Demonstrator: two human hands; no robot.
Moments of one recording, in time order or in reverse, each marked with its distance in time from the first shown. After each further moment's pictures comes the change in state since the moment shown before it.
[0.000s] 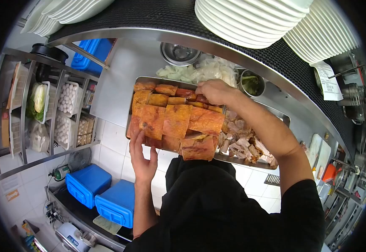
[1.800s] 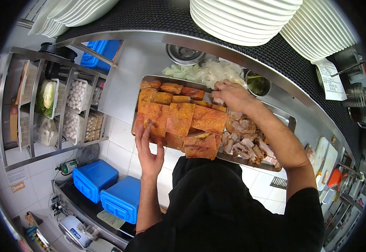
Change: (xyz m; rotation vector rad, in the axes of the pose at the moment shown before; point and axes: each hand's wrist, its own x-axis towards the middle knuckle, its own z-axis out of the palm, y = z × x) left_hand 0.000 0.009 0.013 0.028 0.043 0.017; right_hand -0.062 0.000 -0.011 -0.003 0.052 0.067
